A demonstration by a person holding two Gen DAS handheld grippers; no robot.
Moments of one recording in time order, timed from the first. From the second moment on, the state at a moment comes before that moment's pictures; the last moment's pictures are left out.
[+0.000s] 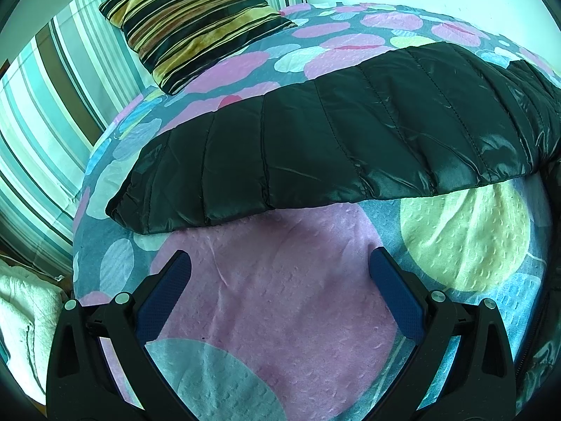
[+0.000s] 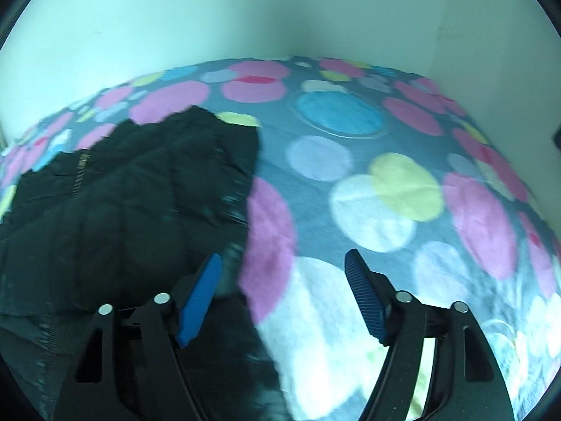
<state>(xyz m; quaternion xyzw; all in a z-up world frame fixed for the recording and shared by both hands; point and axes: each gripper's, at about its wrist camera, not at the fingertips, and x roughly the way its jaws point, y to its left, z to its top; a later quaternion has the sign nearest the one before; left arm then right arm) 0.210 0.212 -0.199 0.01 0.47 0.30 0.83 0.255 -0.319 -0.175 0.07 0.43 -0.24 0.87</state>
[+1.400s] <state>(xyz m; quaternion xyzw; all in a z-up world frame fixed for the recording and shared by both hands) 0.140 0.376 -0.173 -0.28 0.40 0.30 0.81 0.296 -0.285 -0.216 0.06 0.44 -0.22 0.87</state>
